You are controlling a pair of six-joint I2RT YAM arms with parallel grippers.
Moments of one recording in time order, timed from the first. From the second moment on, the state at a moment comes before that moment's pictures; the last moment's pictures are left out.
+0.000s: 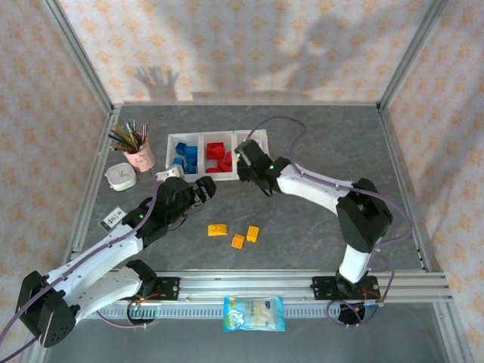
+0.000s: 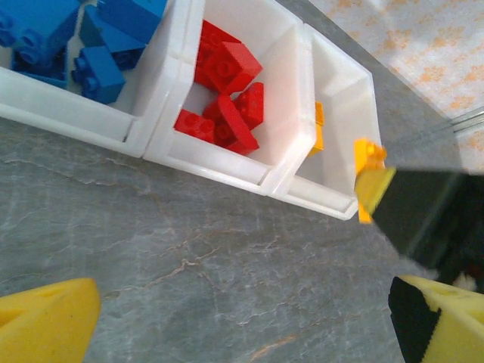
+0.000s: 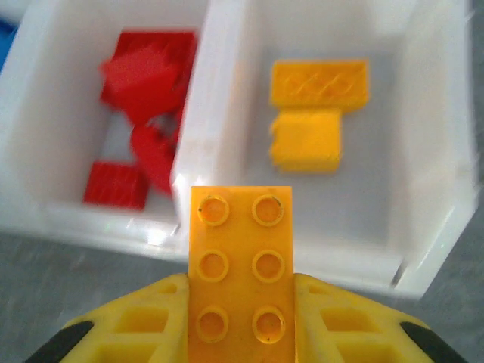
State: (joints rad) left arm -0.58 0.93 0.61 -0.28 -0.22 -0.93; right arm 0.76 1.78 1.31 -0.38 0.26 0.52
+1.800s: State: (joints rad) left arm -0.73 0.85 0.59 -0.32 -0.16 -0.91; right arm 1.06 1.54 0.90 -0.52 0.27 0.93
